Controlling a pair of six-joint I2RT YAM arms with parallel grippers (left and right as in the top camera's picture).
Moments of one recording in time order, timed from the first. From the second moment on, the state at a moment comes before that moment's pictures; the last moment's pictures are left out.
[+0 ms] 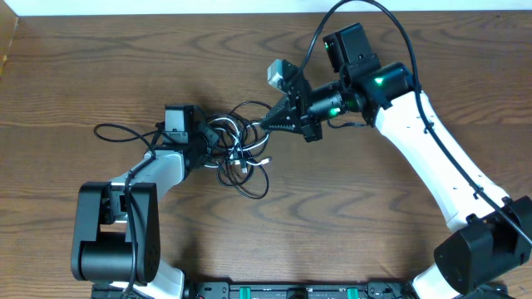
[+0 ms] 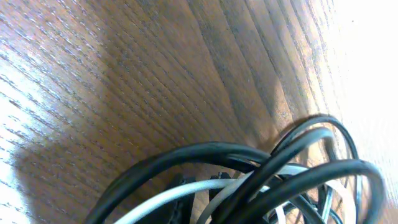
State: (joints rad) left arm -0.05 1.73 0.76 -0.04 0.17 -0.96; right arm 0.46 1.75 1.62 -0.87 -1.03 -0.50
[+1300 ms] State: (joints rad) left arm -0.09 1.49 1.00 -0.81 0.23 -0.70; right arm 0.48 1.76 1.41 -0.77 -0.29 -0.08
